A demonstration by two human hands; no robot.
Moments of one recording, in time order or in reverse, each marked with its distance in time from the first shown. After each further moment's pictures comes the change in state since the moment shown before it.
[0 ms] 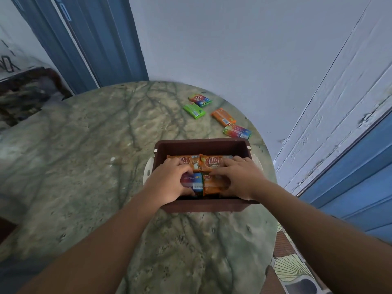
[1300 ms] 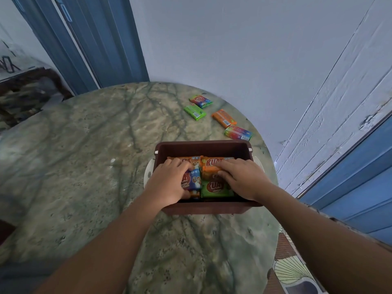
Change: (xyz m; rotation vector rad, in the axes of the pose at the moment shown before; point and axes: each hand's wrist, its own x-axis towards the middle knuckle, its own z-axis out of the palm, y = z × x) left_hand 0.003 -0.002 0.004 0.094 0.025 0.021; right_hand 0.000 0.000 -0.001 0.174 0.096 0.074
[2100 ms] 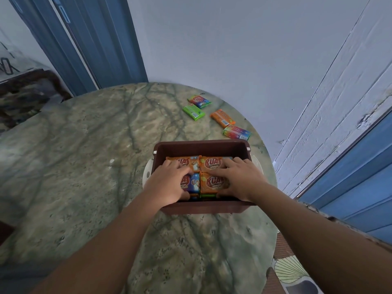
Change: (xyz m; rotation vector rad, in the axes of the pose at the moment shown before) left_hand 0.000 0.003 -0.004 0.020 -0.089 -0.018; right_hand 0.001 -0.001 0.003 -0.215 -0.085 -0.056
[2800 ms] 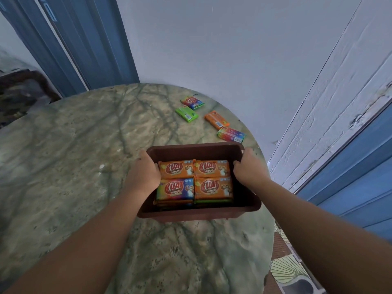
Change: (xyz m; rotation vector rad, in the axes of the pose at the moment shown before) left_hand 0.041 -0.041 0.006 -0.287 0.250 -0.536; right_hand 0.016 0.028 0.003 0.649 0.270 0.704
